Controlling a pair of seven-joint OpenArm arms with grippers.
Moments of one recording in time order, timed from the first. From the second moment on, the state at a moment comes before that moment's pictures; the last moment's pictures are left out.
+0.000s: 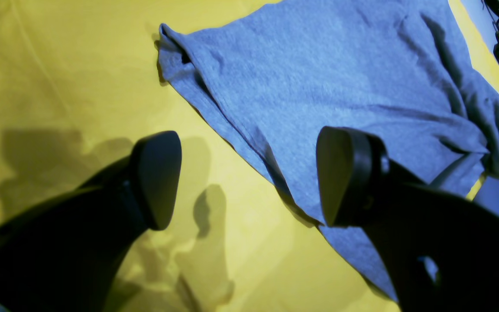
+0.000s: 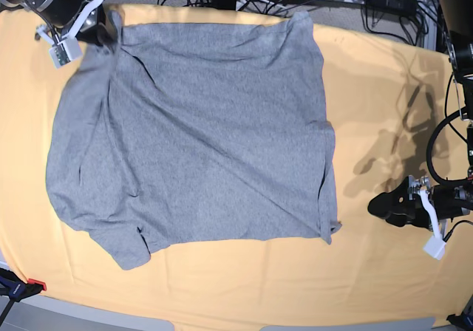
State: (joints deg) left arm -34.9 -40.8 3.6 59.6 -79.7 -43.5 74.8; right arm -38.9 7.6 35.7 133.1 50.5 40.7 -70.8
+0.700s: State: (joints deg) left arm -34.9 -40.8 3.6 59.6 -79.4 -43.5 74.8; right arm -25.6 7.6 24.1 133.1 45.8 41.6 -74.8
